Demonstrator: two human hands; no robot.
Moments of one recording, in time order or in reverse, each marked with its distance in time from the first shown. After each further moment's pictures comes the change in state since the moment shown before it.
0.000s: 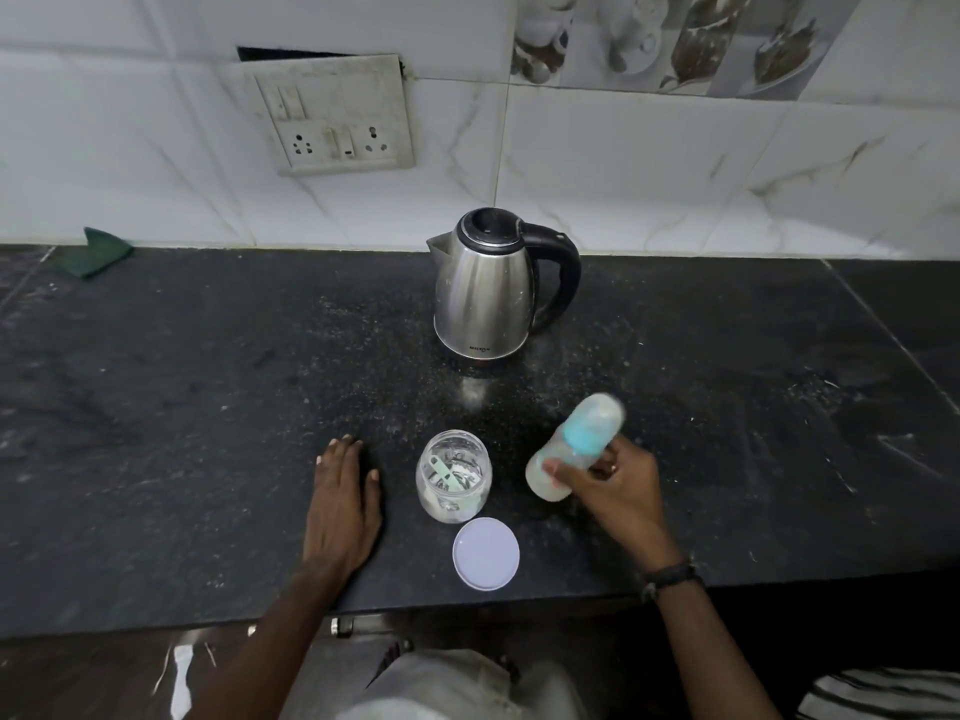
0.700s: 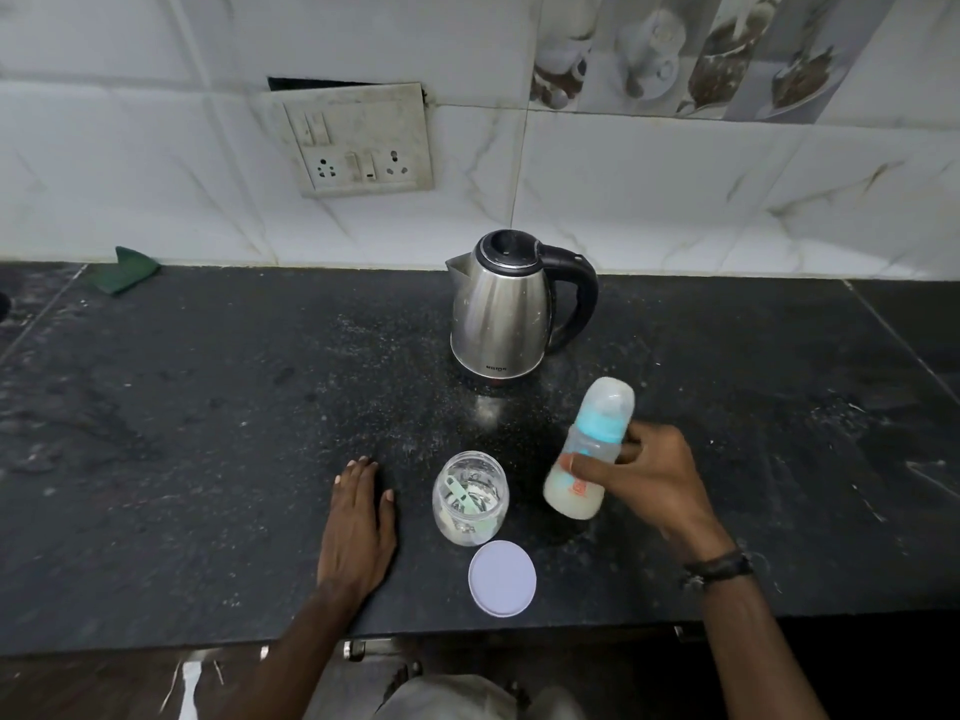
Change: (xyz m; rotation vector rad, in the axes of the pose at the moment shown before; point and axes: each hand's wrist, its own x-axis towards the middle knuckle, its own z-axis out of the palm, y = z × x) left_hand -0.001 -0.001 -0.002 -0.016 -0.014 -0.018; right_hand 0.022 -0.071 -0.021 0.090 -0.057 0.182
